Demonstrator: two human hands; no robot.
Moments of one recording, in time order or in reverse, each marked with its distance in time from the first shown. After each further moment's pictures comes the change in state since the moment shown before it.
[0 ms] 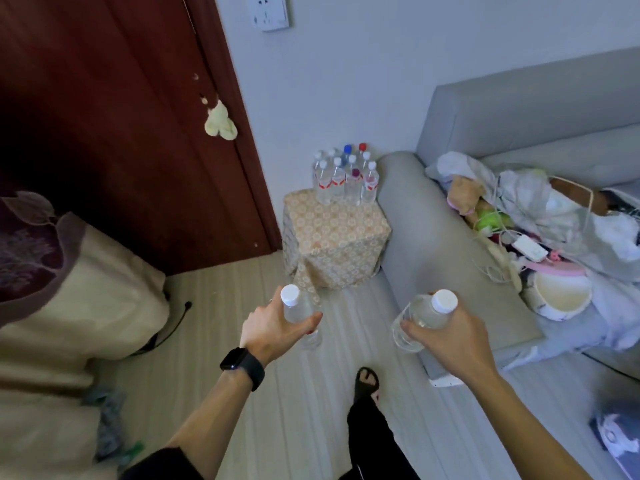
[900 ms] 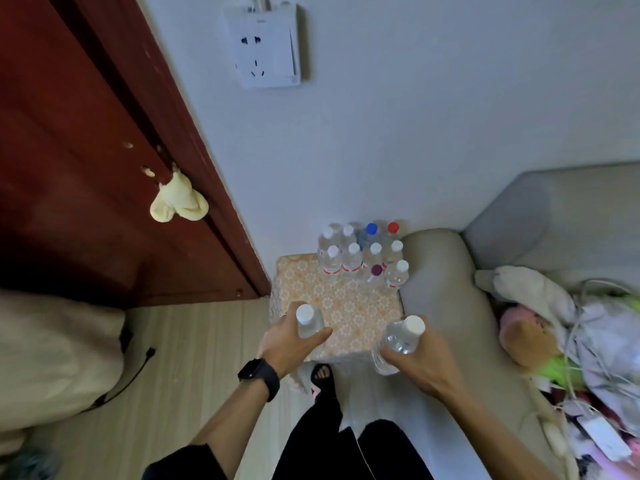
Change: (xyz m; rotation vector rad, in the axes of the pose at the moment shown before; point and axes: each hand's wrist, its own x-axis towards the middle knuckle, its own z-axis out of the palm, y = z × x) left_hand 0.475 0.091 0.000 -0.301 -0.153 -0.148; right_hand 0.498 -0.122 0.095 -0.144 -0.297 -0.054
